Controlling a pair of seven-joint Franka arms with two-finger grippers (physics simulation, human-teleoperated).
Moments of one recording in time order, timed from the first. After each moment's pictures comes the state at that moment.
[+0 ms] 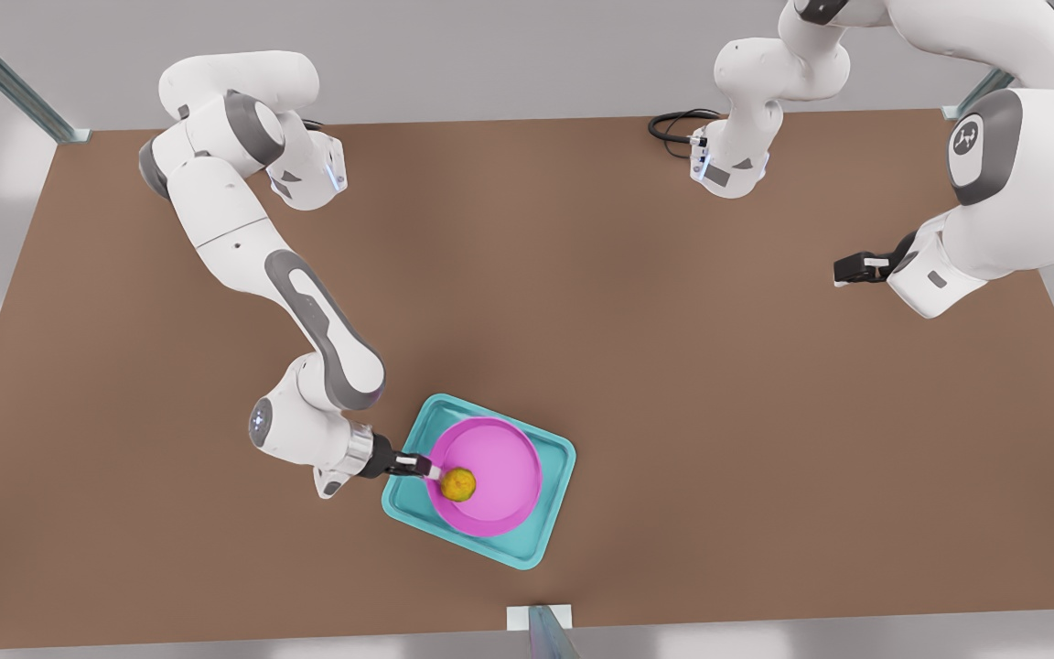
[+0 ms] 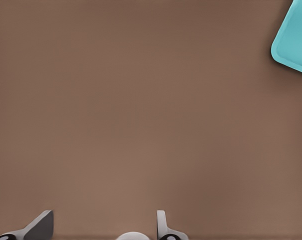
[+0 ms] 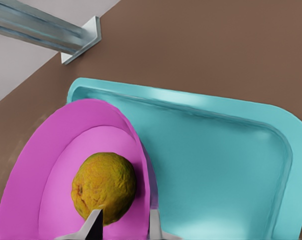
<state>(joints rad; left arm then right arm) -0.11 0.21 0.06 -1.28 -0.04 1.23 -0.01 0.07 0.86 0.33 -1.41 0.59 2.47 0.00</state>
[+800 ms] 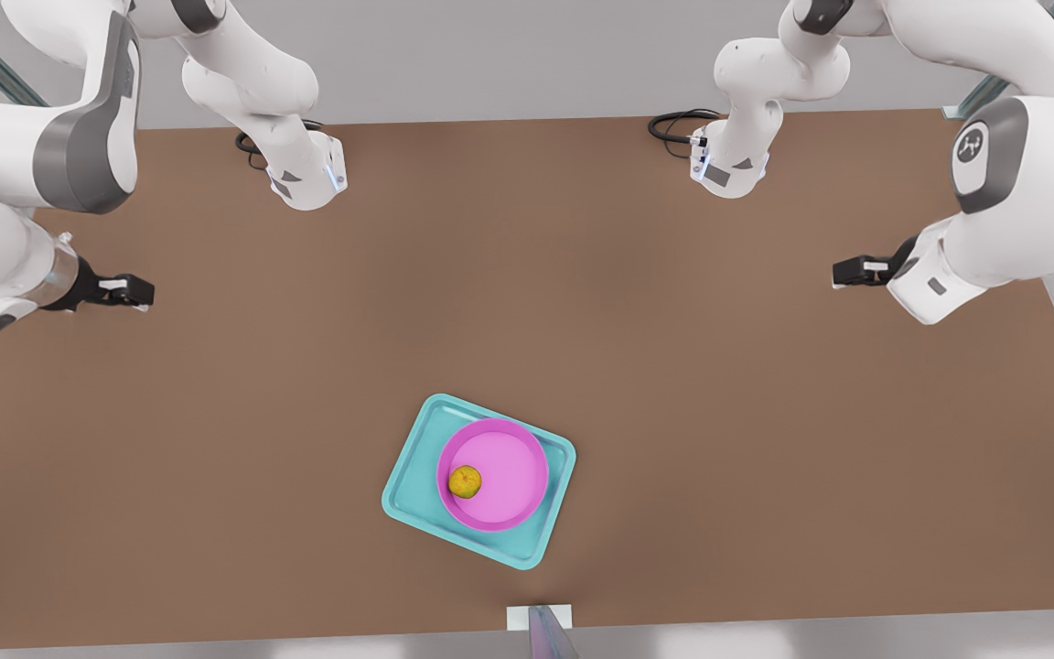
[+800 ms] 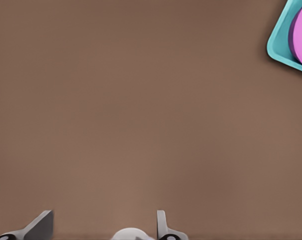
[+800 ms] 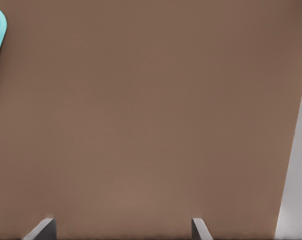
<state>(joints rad) -0.11 0.25 0.07 -1.22 -0.06 1.19 -0.01 -0.12 0.18 0.14 -1.30 -0.19 1.27 -0.05</state>
